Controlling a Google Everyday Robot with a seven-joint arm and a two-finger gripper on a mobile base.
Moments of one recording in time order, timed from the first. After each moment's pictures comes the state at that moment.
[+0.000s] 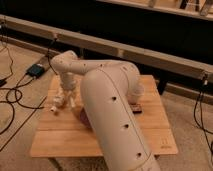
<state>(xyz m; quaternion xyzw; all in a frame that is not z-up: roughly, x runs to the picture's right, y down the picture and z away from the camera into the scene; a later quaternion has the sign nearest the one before) -0.204 0.045 0.868 -0.30 0.23 0.62 0.68</state>
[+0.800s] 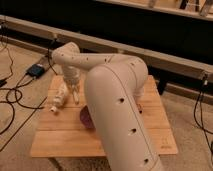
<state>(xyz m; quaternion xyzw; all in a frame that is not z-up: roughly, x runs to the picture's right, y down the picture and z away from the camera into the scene) -0.147 0.000 0.846 -0.24 0.23 0.65 0.68</state>
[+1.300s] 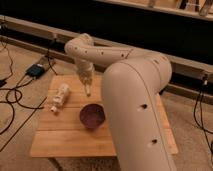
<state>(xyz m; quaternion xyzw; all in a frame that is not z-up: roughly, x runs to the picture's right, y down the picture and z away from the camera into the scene) -0.079 -0.044 0.825 -0.18 0.21 0.70 0.66</state>
